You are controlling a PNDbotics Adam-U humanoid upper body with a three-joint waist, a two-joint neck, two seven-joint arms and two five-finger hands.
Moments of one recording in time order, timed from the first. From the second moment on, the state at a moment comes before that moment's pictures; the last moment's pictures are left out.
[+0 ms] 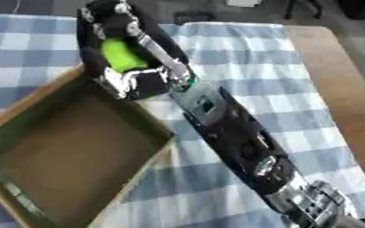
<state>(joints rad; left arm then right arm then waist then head) -0.39 0.61 -0.07 -1.98 0.04 -0.46 0.36 -0.78 -0.17 0.39 -1.50 0.05 -0.83 0.25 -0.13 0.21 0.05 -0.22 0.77</state>
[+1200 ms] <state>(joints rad) -0.43 0.65 -0.03 -1.98 0.03 -0.53 0.46 -0.77 -0.13 0.48 -1.47 -0.24 -0.62 0.49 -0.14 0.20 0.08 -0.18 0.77</state>
